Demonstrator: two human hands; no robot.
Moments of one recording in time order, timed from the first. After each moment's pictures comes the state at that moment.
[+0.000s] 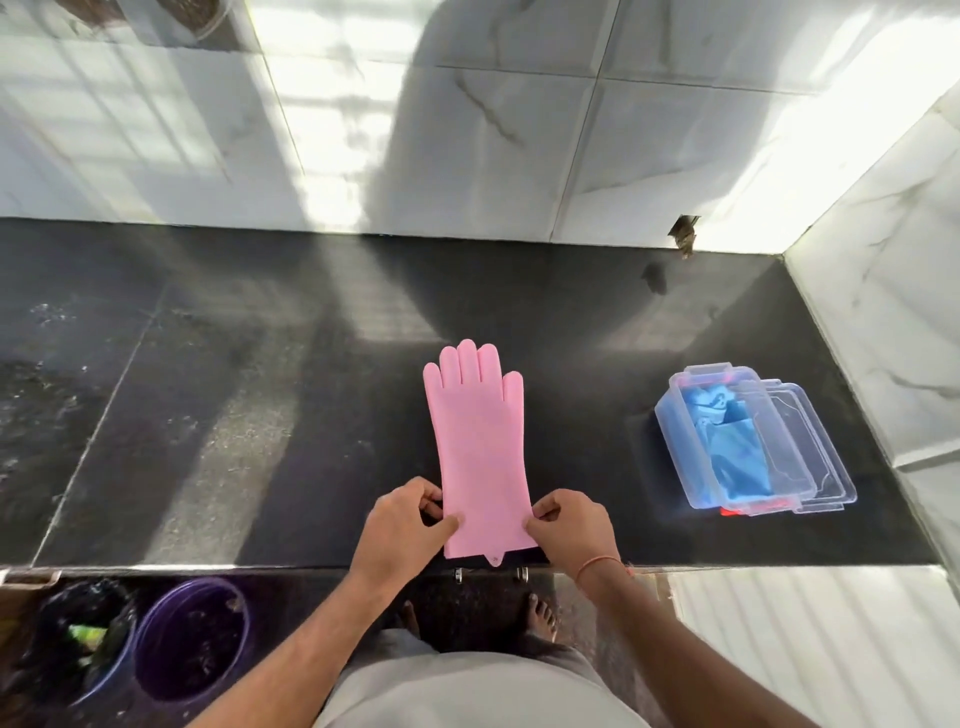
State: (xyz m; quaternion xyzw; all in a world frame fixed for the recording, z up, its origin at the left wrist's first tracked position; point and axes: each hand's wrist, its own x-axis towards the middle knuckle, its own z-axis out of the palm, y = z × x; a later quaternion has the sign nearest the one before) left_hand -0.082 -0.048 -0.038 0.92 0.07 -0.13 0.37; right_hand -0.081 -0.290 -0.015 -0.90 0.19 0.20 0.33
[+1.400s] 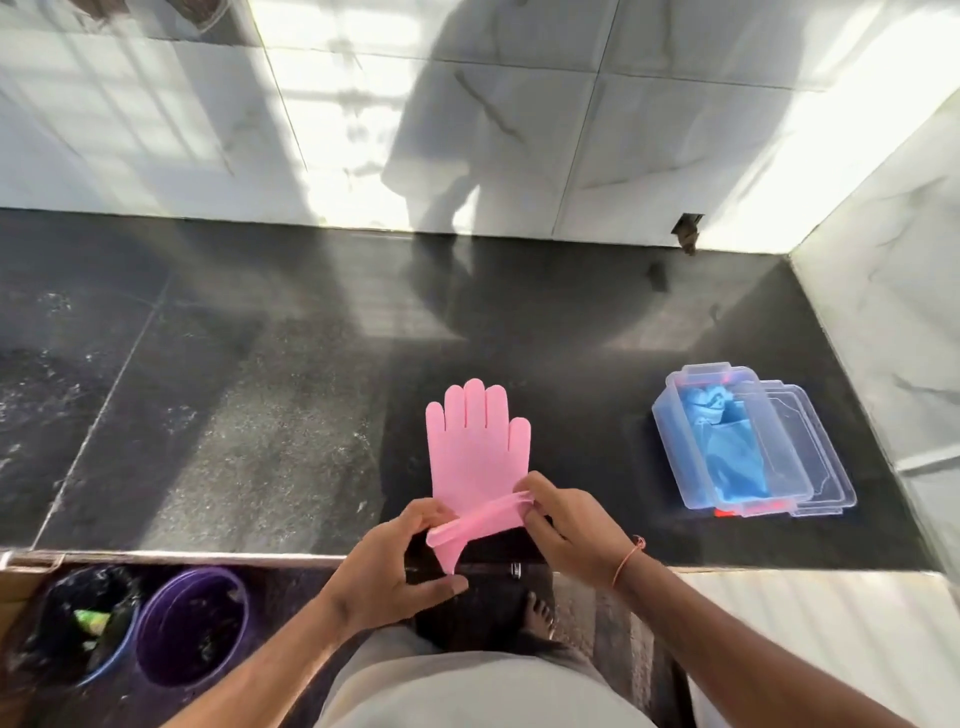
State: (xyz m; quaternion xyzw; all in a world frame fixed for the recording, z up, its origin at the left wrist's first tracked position) left_hand -0.122 -0.024 -0.043 0.87 -0.16 -0.14 0.45; right_hand -0.080 -0.318 0.015 -0.92 -0.17 0.18 0.30
